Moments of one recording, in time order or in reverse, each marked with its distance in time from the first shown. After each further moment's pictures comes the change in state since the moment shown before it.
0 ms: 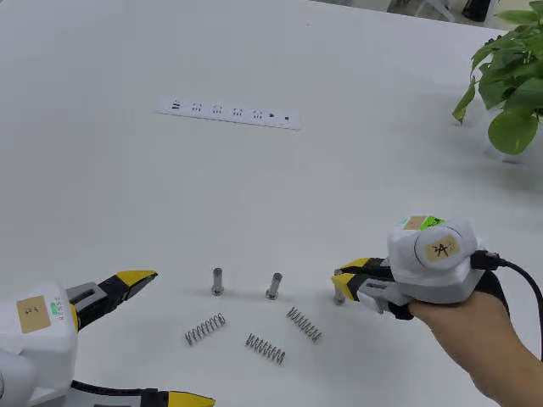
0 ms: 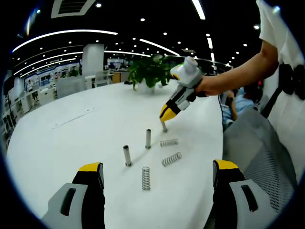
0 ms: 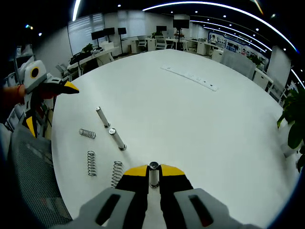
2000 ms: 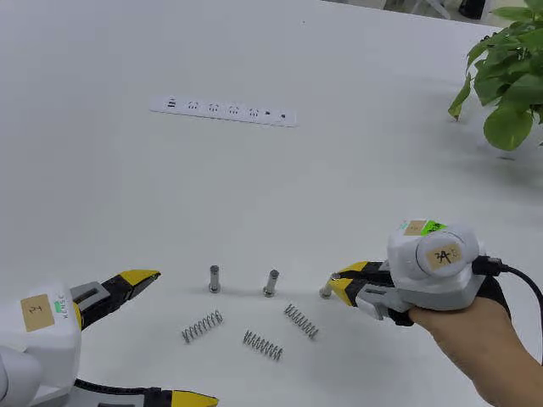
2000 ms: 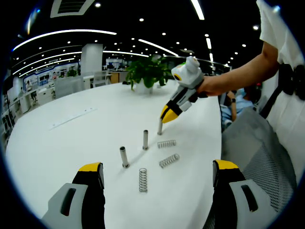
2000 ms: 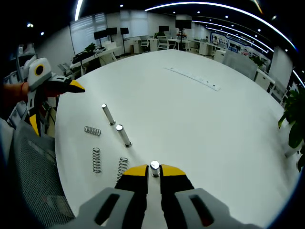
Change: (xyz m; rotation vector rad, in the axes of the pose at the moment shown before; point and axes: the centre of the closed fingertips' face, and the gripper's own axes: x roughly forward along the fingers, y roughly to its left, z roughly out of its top) left arm 0.005 -0.003 -0.002 0.001 -0.002 -0.016; right arm -0.003 0.008 -0.005 -0.005 0.002 0.013
